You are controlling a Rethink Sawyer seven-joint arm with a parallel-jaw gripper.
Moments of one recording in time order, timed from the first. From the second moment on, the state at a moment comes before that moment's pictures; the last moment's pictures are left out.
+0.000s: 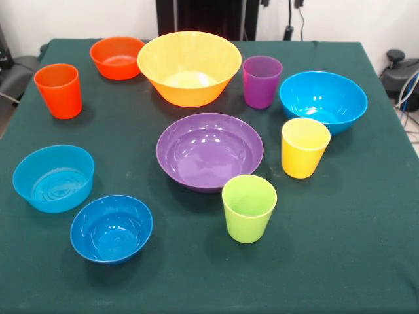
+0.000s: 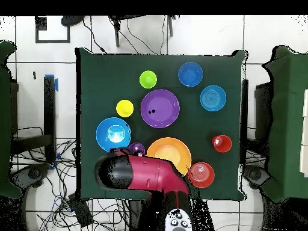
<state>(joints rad) -0.12 -0.95 -0.01 2.06 0.02 0.47 1.73</state>
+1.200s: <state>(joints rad) -0.28 -0.64 -0.01 1.82 -0.04 0.37 1.73</state>
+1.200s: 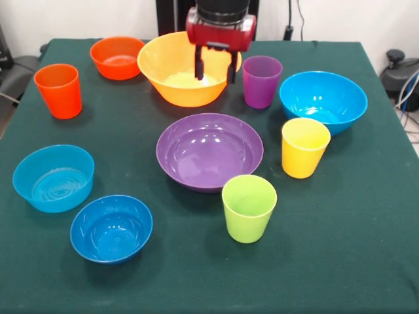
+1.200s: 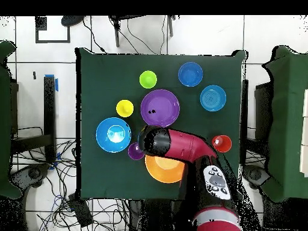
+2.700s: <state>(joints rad) -0.31 -0.58 0.00 1.78 -0.04 0.37 1.73</state>
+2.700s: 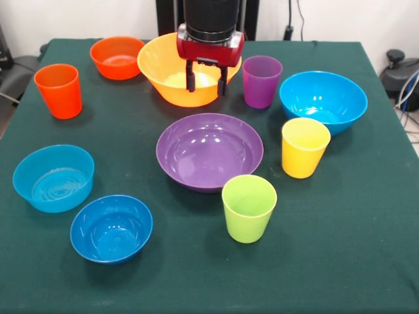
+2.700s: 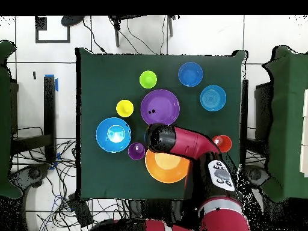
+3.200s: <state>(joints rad) -0.33 -0.59 0.00 1.78 -0.04 0.37 1.73</state>
